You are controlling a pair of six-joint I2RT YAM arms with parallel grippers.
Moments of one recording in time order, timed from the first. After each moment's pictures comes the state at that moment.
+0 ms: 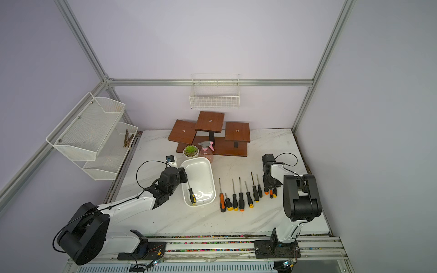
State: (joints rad) left arm -0.54 1.34 0.60 0.23 -0.39 -0.50; right arm 0.01 1.70 0.96 -0.64 0.38 0.03
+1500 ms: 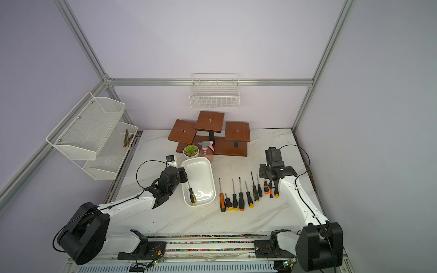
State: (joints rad) left arm -0.54 1.34 0.60 0.23 -0.39 -0.50; right arm 0.19 1.18 0.95 -0.65 0.11 0.25
